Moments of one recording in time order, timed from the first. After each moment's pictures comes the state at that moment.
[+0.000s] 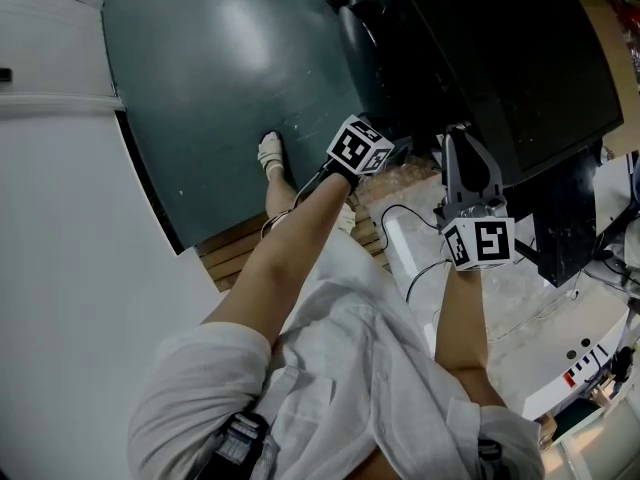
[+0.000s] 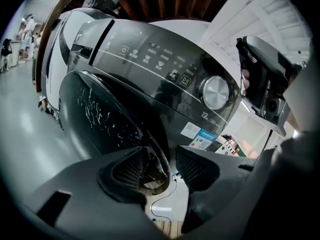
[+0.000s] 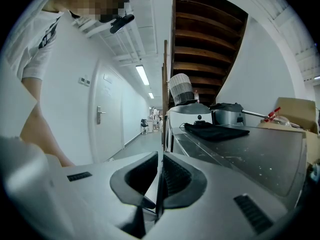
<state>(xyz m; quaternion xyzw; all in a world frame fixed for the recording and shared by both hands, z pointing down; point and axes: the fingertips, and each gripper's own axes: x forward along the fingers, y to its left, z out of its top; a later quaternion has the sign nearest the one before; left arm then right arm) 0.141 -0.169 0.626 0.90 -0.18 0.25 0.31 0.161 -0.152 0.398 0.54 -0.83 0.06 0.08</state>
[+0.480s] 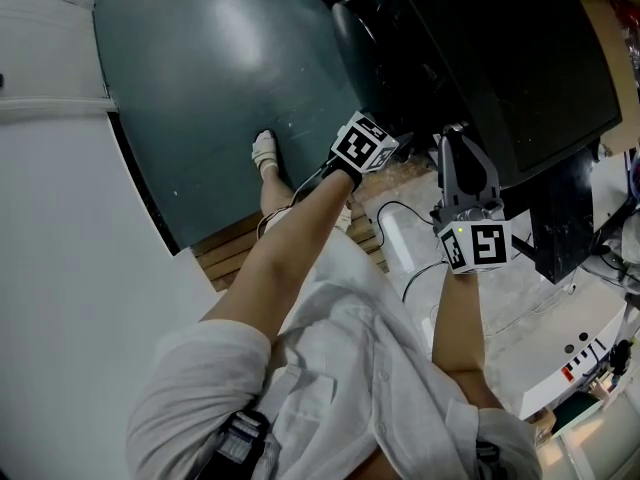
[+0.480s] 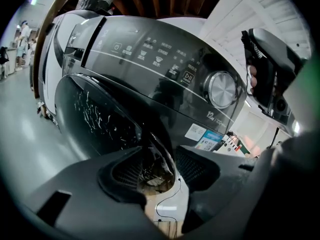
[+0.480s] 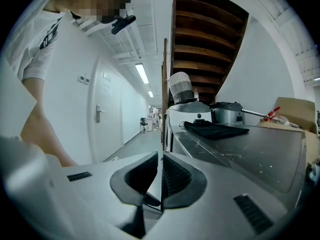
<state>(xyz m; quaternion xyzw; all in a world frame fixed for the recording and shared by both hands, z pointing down) 0.156 -0.180 0.630 0.90 -0.18 0.26 0.29 0.161 -0.154 0.404 0.54 -0.83 0.06 0.09</state>
